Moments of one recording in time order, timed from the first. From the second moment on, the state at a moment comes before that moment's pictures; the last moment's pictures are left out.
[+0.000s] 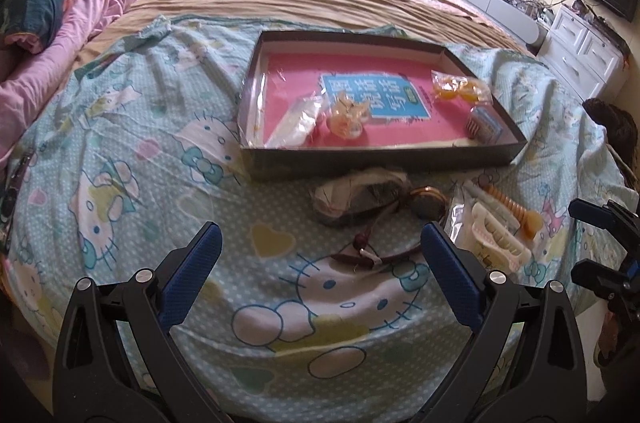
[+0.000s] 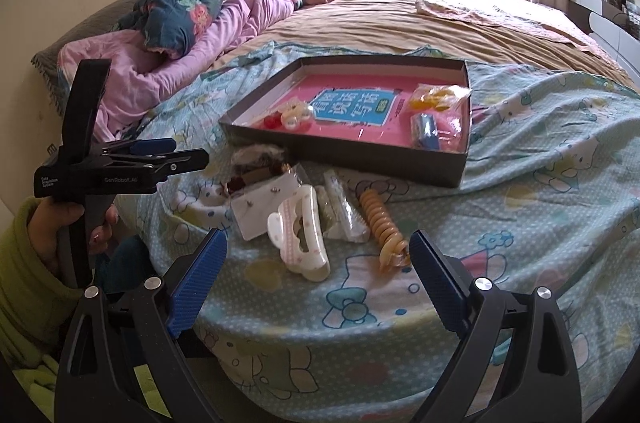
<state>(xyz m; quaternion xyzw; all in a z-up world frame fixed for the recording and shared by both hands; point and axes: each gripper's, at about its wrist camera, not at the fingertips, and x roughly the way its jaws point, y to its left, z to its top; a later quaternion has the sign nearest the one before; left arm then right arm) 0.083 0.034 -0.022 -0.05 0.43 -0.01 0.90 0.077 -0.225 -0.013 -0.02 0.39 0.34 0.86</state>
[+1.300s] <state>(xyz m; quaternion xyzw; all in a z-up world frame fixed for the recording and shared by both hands) 0.102 0.008 -0.059 -0.06 0.47 -0.08 0.88 0.092 -0.215 -0.032 -0.04 0.39 0.37 0.84</state>
